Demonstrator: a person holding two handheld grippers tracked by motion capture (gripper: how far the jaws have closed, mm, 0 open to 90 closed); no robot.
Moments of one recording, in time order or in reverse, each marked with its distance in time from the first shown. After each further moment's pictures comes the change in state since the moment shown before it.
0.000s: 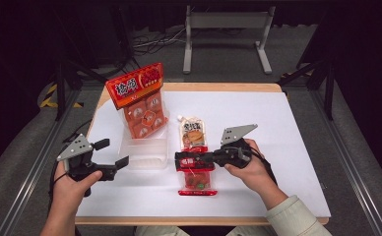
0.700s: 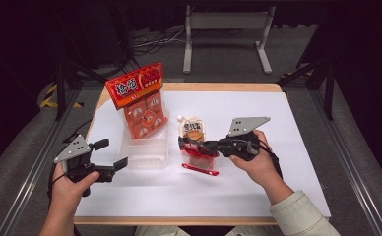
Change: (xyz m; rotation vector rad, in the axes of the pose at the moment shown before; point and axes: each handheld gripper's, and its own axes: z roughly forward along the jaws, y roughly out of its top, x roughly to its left) left arm 0.003 -0.004 -0.002 -0.023 -0.024 0.018; right arm 0.002 0.024 -0.028 -0.090 -0.079 -0.077
